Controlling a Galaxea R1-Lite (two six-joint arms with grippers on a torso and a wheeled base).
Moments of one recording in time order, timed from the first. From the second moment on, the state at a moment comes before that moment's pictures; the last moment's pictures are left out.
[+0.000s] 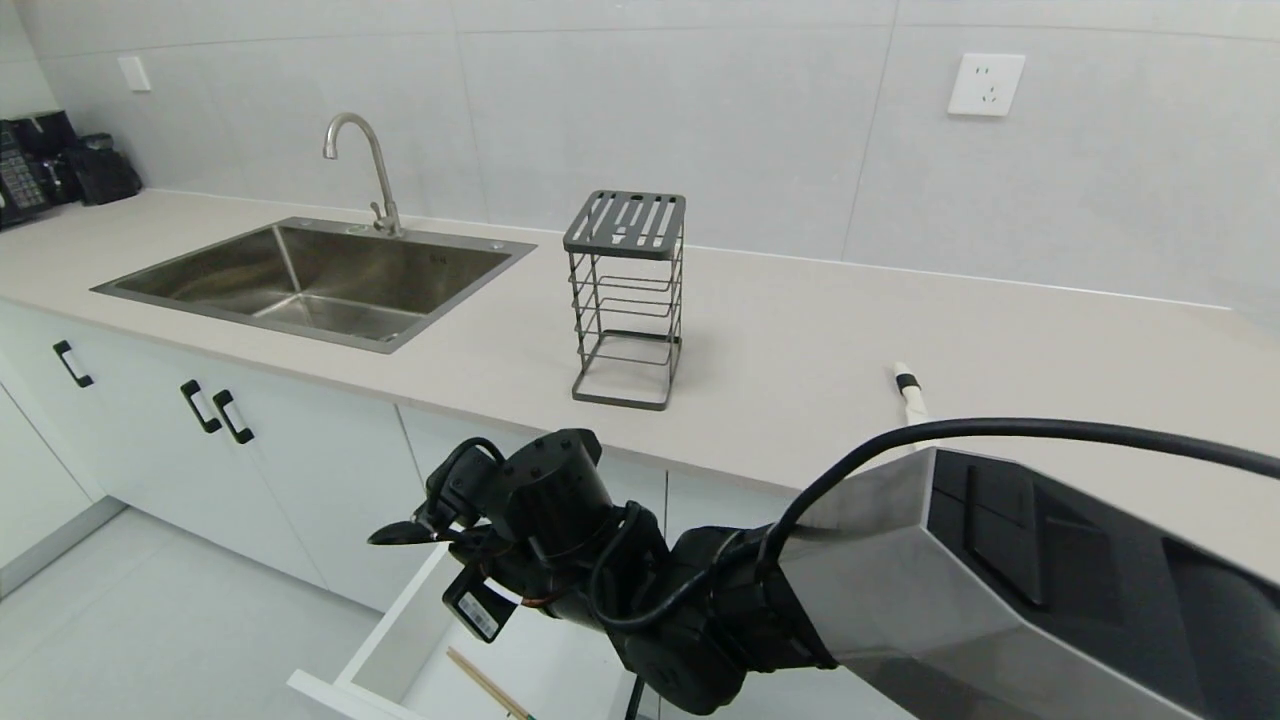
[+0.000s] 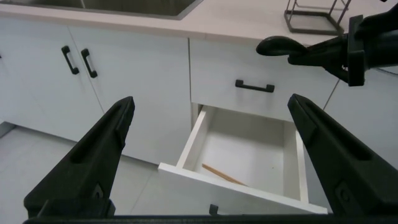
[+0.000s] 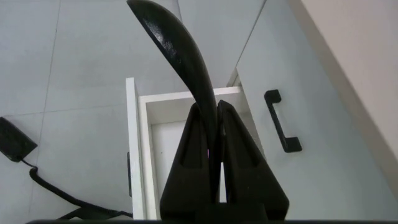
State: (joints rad) left arm 0.00 0.00 0.00 0.00 -0.02 0.01; right arm 1.04 2.45 -1.51 -0.46 0.01 -0.12
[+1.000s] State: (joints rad) left arm 0.00 0.00 0.00 0.00 -0.02 0.01; right arm 1.04 2.55 -1.66 -0.36 0.04 -0.12
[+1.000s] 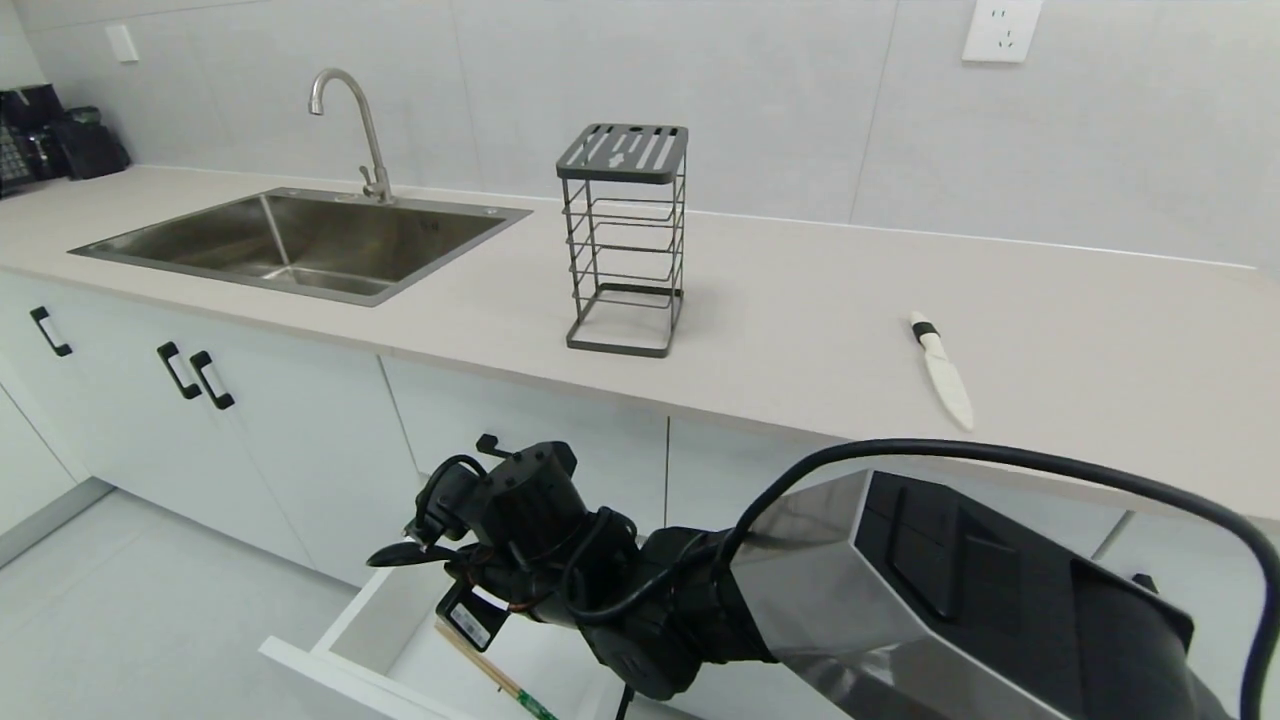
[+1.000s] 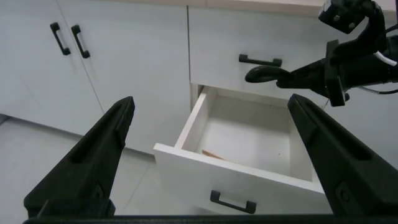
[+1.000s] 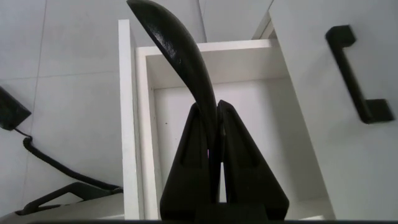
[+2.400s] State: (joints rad) left arm 0.00 0.00 0.00 0.00 -0.02 0.01; right arm 0.99 2.69 -1.90 -0.29 0.03 -0.13
